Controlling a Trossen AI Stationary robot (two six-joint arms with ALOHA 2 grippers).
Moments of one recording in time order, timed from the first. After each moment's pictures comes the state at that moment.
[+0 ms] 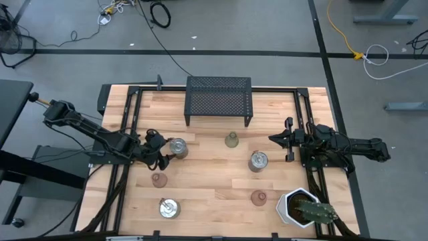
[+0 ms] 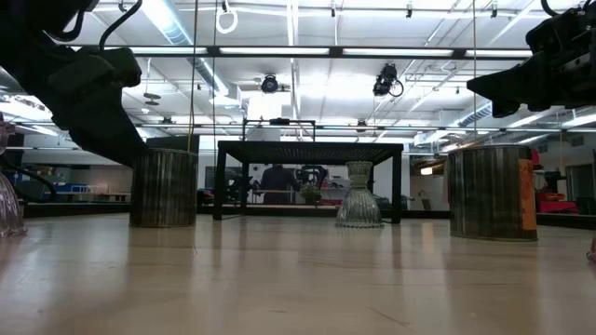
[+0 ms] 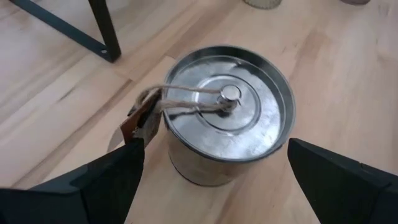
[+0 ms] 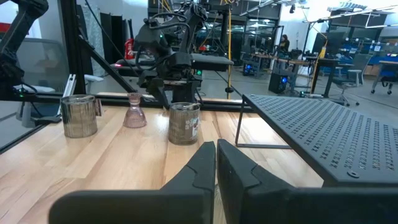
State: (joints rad) left arm -0.40 0.91 0.37 -0.34 -0.61 -0.79; right arm -0.07 0.00 0.02 0.01 -0.02 -0.09
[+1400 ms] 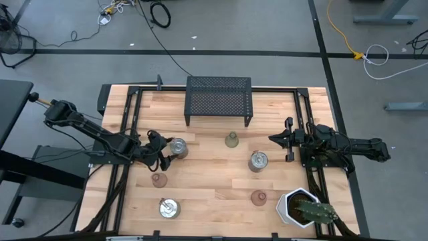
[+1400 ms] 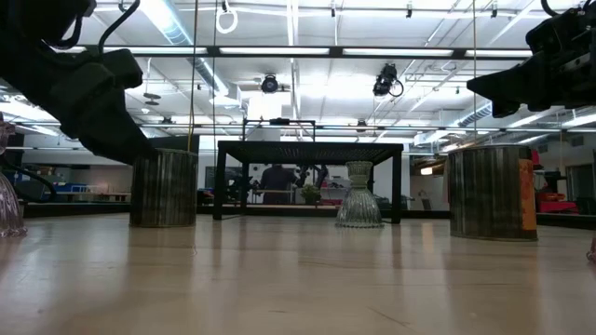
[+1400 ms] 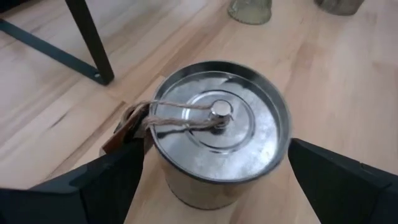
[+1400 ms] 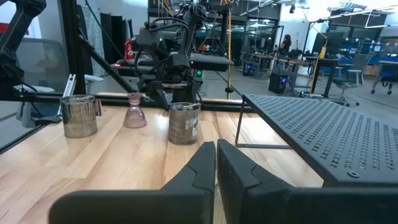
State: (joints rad) left arm -0.40 0.95 0.30 -0.16 -0.67 -0.68; right arm -0.07 0.00 0.02 0.01 -0.02 -0.09
